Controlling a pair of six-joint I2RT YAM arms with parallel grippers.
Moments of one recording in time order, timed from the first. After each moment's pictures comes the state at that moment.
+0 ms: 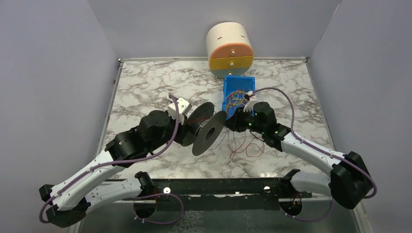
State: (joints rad) left arm -0.96 0.80 1.03 -0.67 -0.20 -0.21; right arm 0.63 1.17 0.64 0.12 -0.21 0.57
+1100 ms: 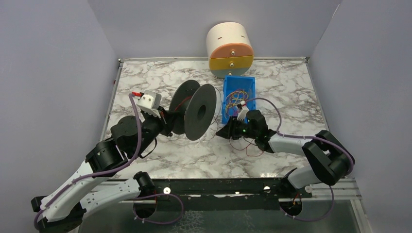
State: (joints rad) left arm -0.96 0.65 1.07 -0.58 -0.40 -0.33; right arm 0.63 1.44 0.50 0.50 -0.38 0.69
